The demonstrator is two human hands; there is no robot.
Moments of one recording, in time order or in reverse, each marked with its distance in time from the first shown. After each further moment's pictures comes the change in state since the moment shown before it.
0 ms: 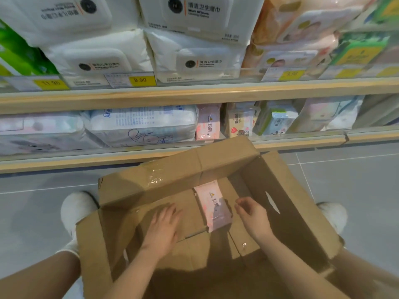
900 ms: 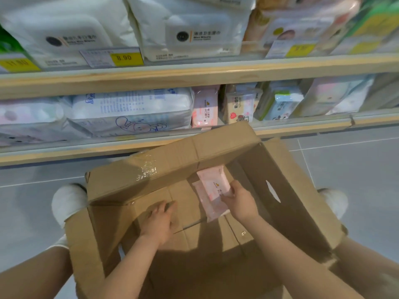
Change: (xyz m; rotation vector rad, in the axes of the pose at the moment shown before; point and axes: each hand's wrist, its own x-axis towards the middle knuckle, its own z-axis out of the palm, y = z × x) left_hand 0.023 -0.005 0.013 -0.131 -0.278 -0.189; right_hand 0.022 -0.015 0.022 -0.228 -0.100 0.063
